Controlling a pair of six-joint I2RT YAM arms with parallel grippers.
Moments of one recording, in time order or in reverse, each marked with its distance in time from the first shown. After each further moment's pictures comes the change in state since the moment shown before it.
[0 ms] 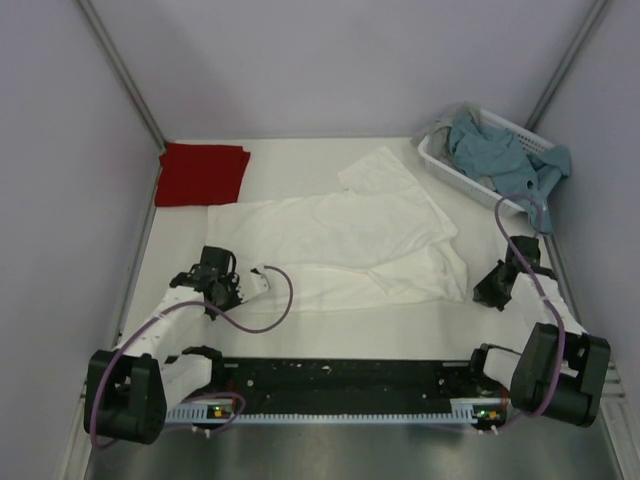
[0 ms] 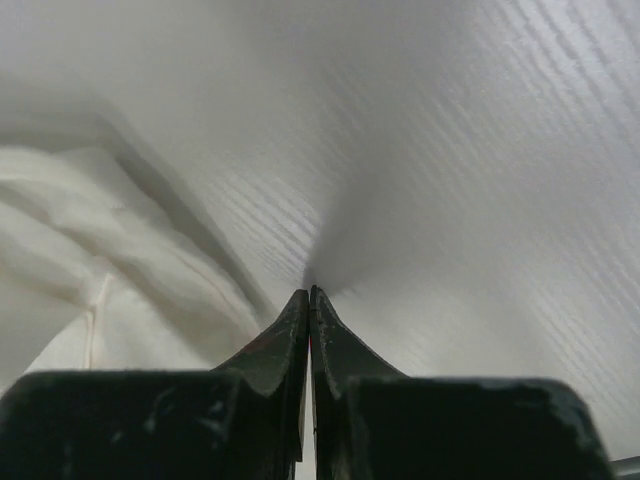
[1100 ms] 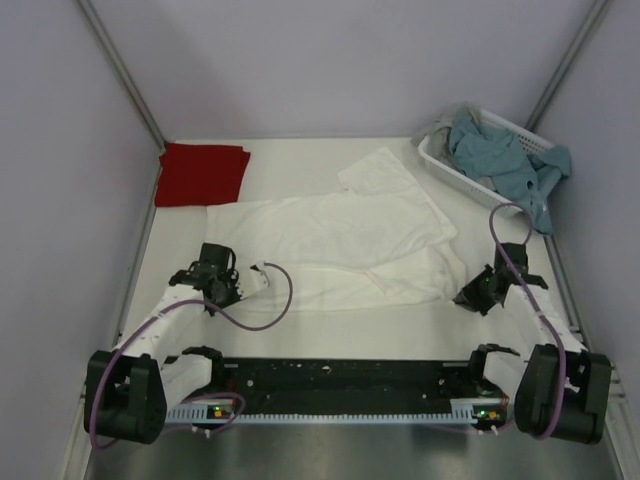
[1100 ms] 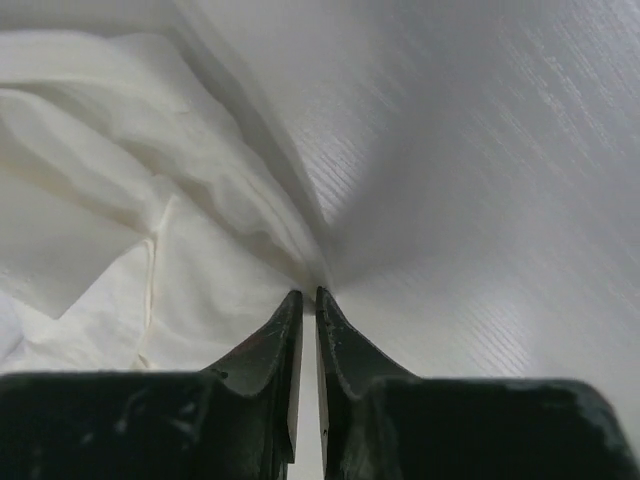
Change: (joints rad) left arm 0.000 0.002 0.026 0.007 -0.033 0.025; right arm 0.088 -0.119 -0.073 -0.018 -0.121 0.180
